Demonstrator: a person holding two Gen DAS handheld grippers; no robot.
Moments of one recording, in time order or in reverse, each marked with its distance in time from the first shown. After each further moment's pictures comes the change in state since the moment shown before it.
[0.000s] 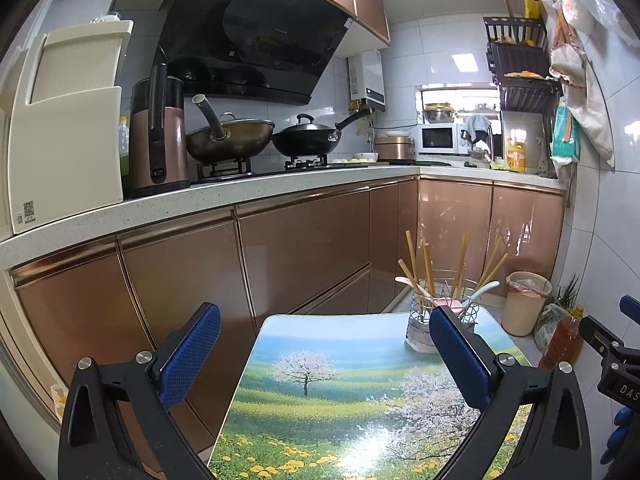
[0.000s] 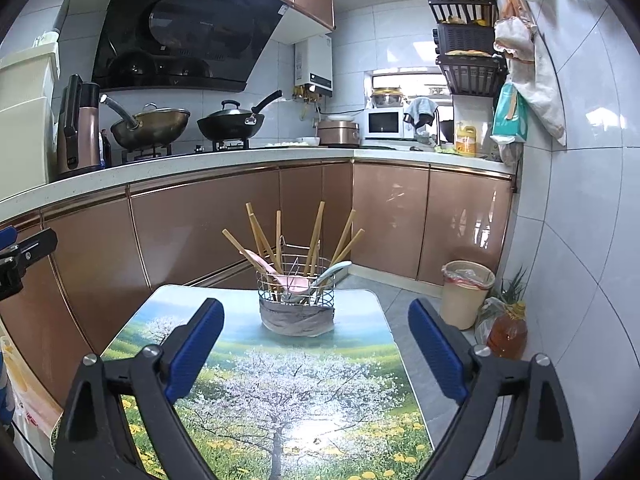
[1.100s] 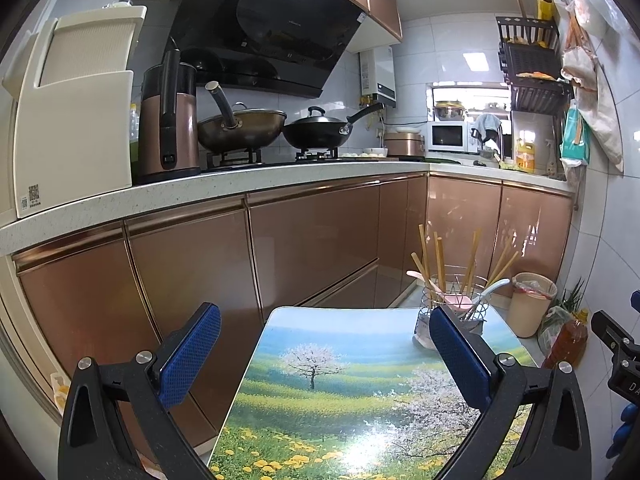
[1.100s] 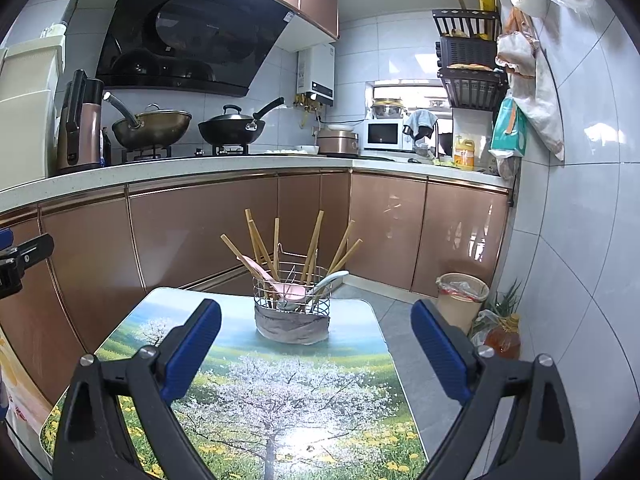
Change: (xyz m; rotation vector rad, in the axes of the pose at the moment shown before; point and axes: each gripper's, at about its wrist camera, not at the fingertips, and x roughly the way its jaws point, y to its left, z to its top) left arm 0.001 0.001 -0.009 -0.032 0.021 0.031; right arm -0.002 0.004 0.000 -0.038 -0.028 -0.014
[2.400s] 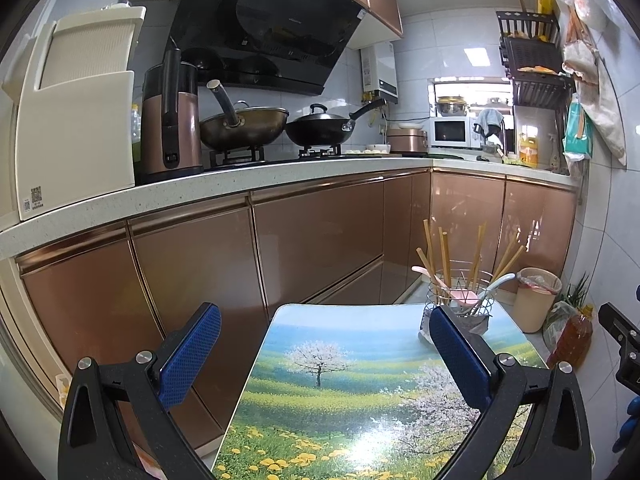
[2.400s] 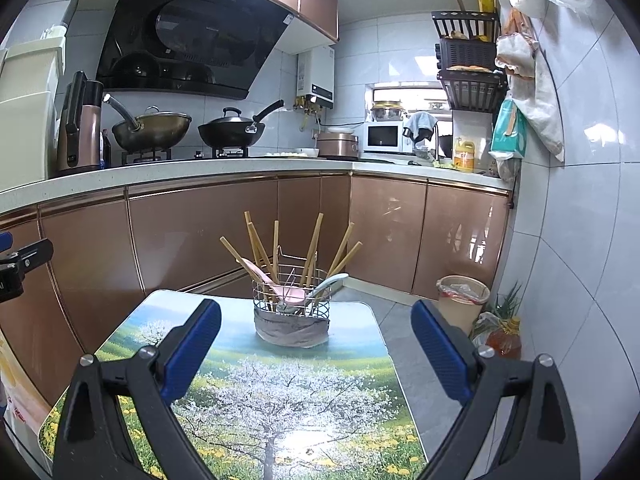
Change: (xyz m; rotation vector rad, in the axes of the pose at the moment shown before) left arm 0.000 0.002 -0.002 0.013 0.010 0.015; right arm 0.001 -0.005 -0.005 0.007 -0.013 0.000
